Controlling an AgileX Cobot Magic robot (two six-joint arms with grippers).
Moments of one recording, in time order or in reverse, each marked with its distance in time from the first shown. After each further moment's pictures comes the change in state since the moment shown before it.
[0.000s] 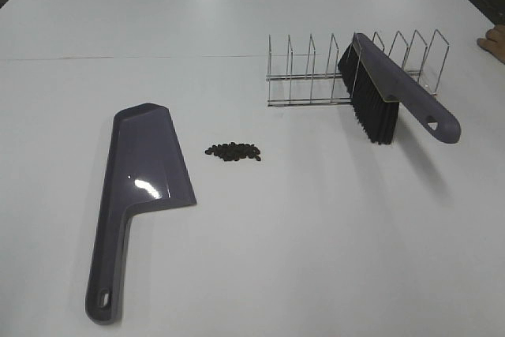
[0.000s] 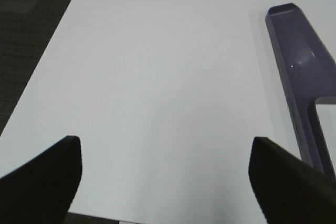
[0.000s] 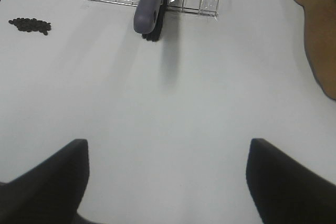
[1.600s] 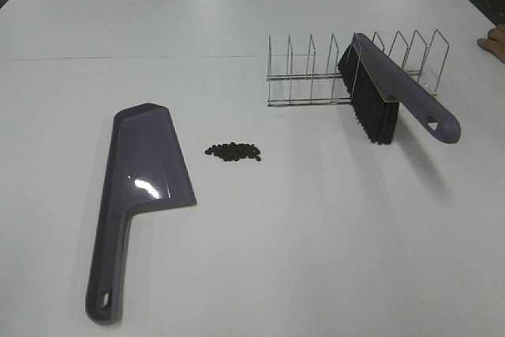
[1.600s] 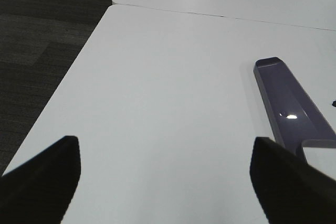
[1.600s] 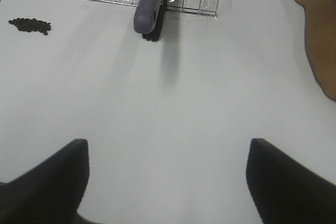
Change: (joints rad) left arm 0.000 -0.274 -0.001 0.012 0.000 -0.012; right arm 0.000 0.000 0.000 -0.001 0.000 0.000
